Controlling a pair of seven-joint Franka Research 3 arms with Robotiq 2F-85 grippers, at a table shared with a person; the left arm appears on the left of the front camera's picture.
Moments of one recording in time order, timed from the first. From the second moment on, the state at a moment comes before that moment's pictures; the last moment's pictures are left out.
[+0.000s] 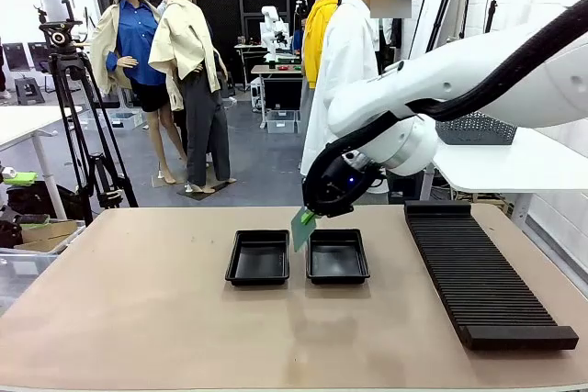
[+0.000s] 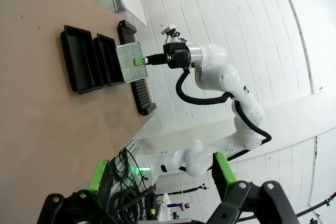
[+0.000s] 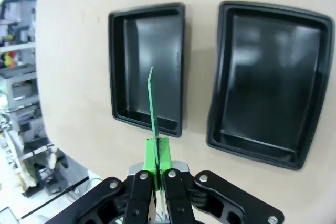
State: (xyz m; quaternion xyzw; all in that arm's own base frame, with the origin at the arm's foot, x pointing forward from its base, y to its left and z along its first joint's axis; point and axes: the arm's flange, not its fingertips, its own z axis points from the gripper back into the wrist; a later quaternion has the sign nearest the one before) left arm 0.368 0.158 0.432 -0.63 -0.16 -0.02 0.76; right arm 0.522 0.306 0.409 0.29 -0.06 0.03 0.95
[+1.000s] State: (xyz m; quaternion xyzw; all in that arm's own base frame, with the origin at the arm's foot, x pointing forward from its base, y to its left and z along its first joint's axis) left arm 0.369 0.158 0.432 -0.63 -0.16 -0.02 0.76; right arm 0.571 0.387 0.353 0.34 -0.07 0.03 0.94
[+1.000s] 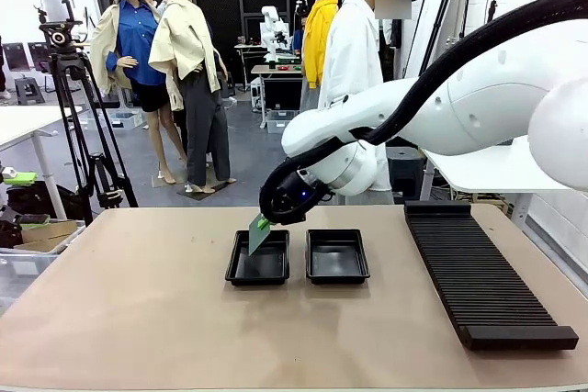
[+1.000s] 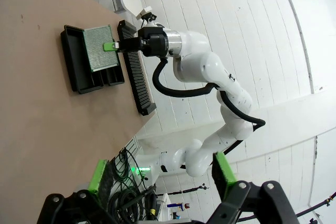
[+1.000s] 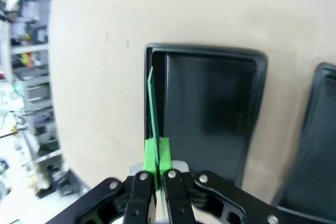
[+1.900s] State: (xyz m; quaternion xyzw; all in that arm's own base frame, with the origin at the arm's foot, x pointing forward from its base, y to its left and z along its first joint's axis) left arm 0.369 0.158 0.432 -0.63 -0.16 -0.02 0.76; right arm 0.568 0.401 0.322 0.35 -0.07 0.01 0.94
